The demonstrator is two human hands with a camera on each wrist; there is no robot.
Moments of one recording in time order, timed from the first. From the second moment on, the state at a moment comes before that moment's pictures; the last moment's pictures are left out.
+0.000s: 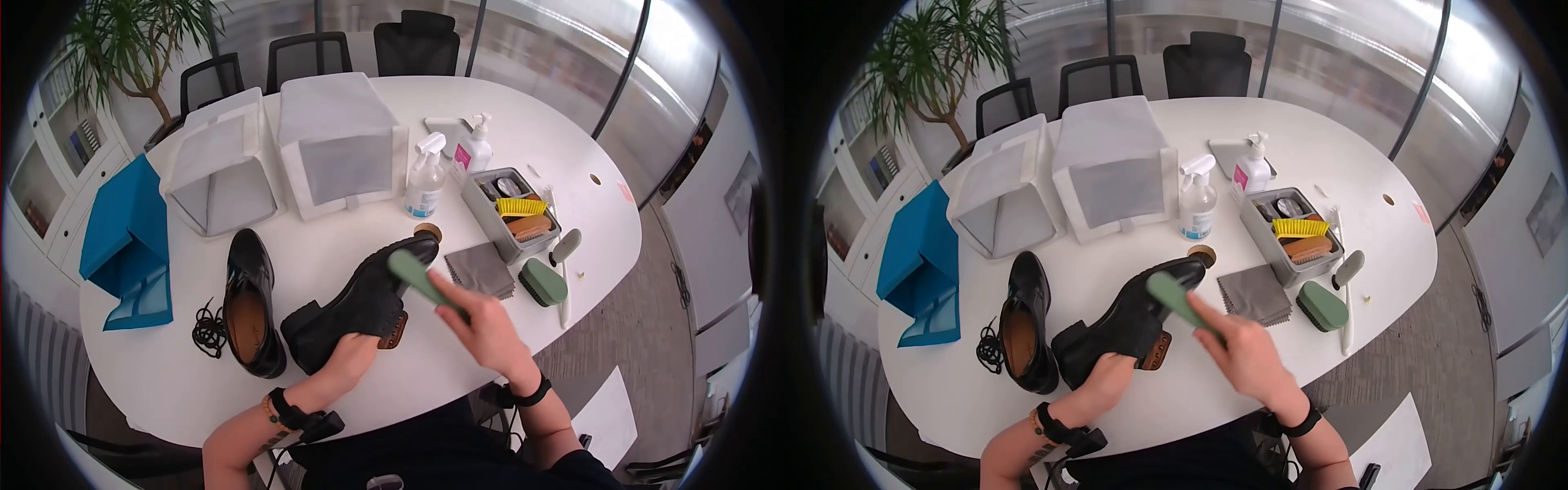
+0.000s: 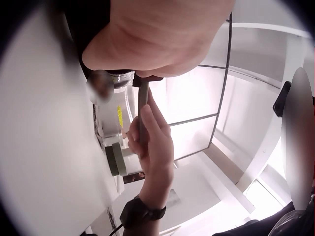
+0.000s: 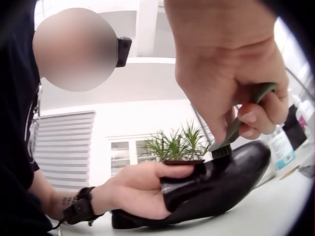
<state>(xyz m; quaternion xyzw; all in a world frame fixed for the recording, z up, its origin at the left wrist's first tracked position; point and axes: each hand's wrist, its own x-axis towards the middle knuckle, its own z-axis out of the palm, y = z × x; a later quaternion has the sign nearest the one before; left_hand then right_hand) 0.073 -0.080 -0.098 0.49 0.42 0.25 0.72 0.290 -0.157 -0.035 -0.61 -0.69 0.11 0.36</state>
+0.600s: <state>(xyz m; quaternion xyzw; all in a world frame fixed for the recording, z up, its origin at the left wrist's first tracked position) 0.072 -0.048 -0.065 0.37 0.36 0.26 0.82 0.289 -0.169 -0.032 -0.66 -0.68 0.09 0.31</state>
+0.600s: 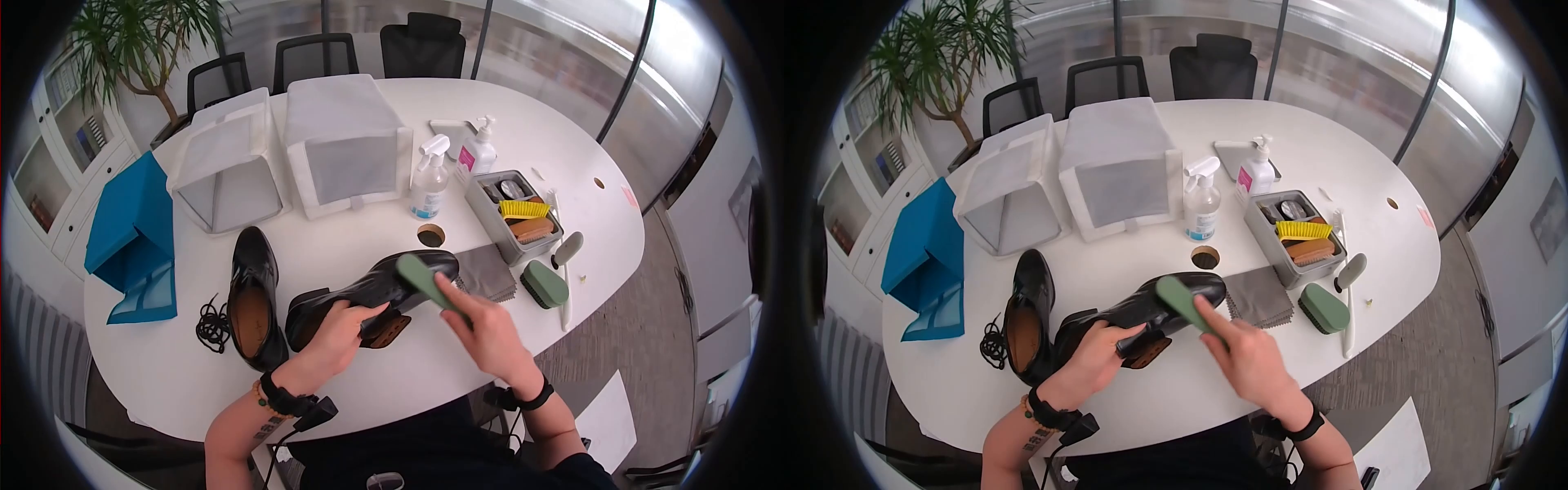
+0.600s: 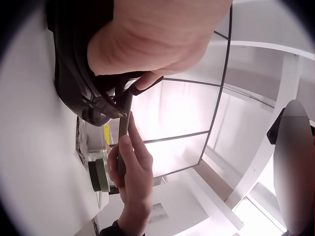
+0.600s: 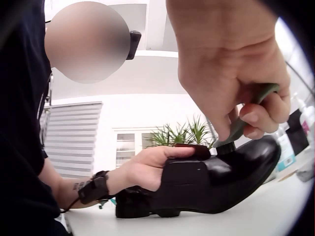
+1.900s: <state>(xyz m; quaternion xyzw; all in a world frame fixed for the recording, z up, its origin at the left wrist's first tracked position) 0.087 -0.093 -0.102 0.59 0.28 0.23 0.72 0.286 -0.065 0.046 -0.46 -0.83 0.31 0.06</state>
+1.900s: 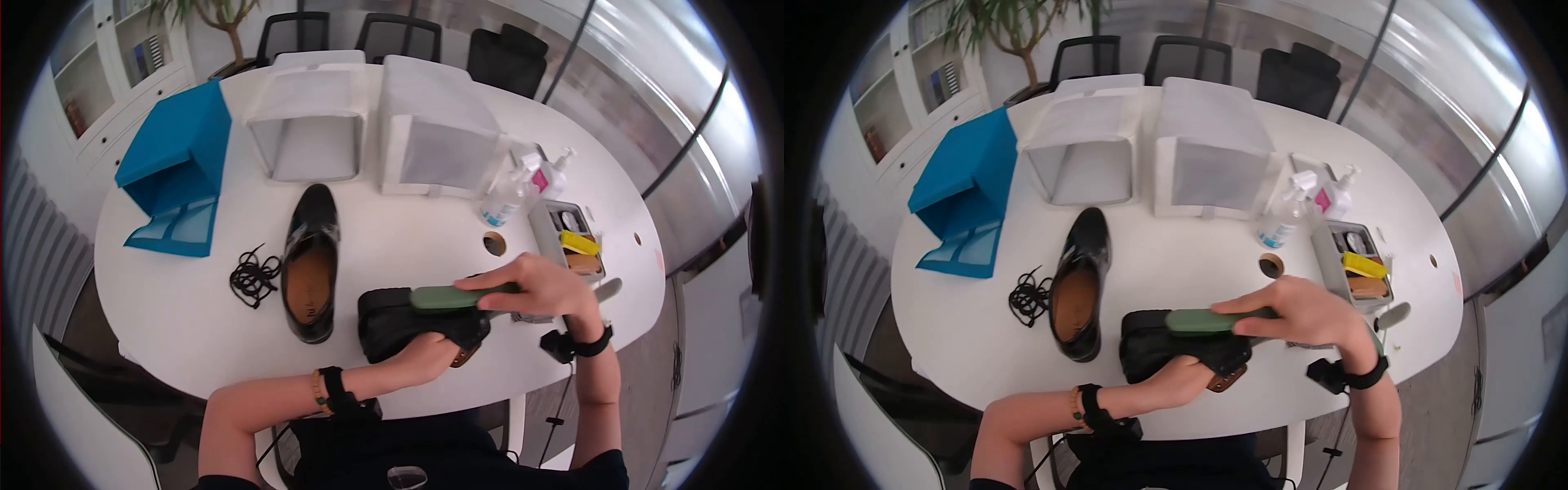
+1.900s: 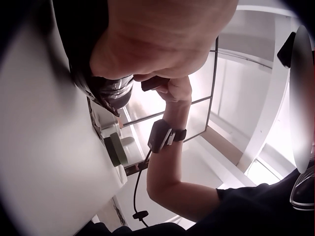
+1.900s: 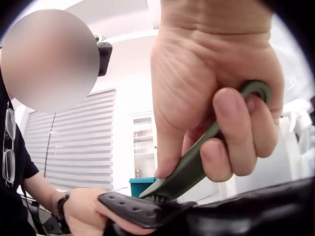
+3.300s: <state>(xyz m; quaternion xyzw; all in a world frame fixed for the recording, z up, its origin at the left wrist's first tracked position) 0.087 -0.074 -0.091 0.32 0.34 0.29 0.83 0.305 -0.157 -0.040 -0.65 -0.67 0.08 0.35</state>
